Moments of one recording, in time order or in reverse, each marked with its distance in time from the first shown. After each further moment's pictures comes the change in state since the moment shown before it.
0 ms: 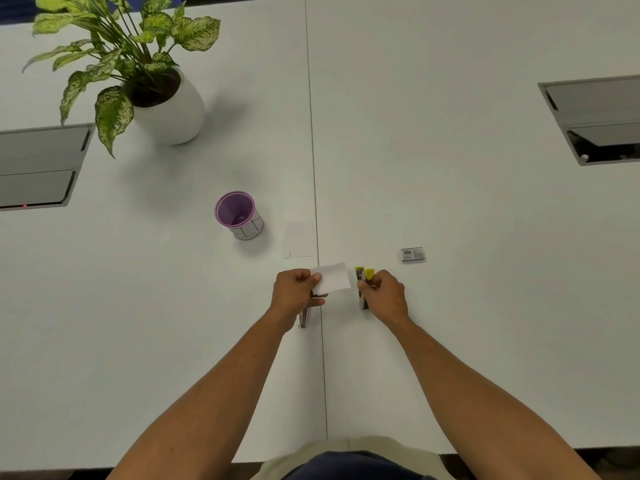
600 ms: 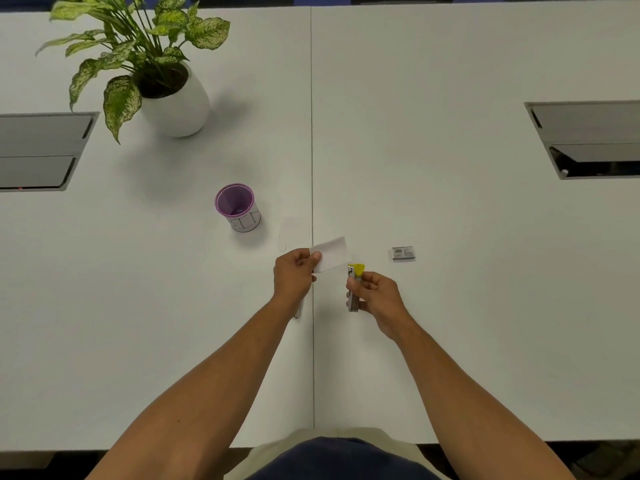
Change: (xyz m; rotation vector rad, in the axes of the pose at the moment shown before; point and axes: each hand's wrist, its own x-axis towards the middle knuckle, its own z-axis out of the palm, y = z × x) left_hand -0.019 0.011 0.016 0.005 0.140 0.241; right_hand -0.039 -0.007 -0.022 0.678 -0.312 0.060
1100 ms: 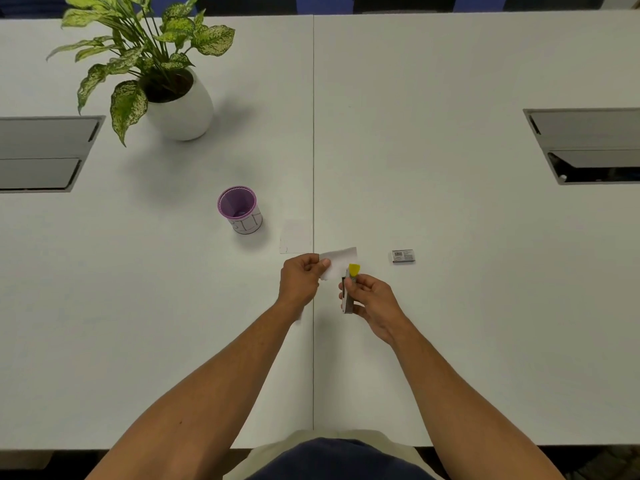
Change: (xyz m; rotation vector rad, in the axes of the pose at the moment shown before) left_hand -0.005 -0.005 0.004 0.046 -0.101 0.070; right_hand -0.013 -0.009 0.011 0.077 -0.085 0.031
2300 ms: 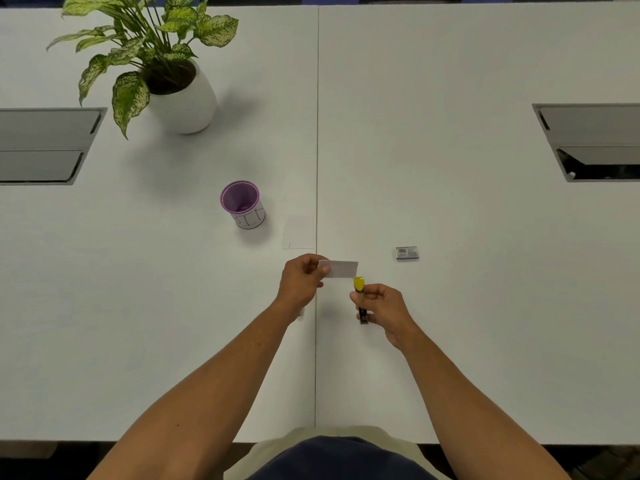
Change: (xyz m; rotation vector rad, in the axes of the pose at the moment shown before) left_hand -0.006 -0.004 -0.008 0.014 -0.068 -0.066; right_hand 0.003 0.018 -0.022 -0.183 0.154 0.087
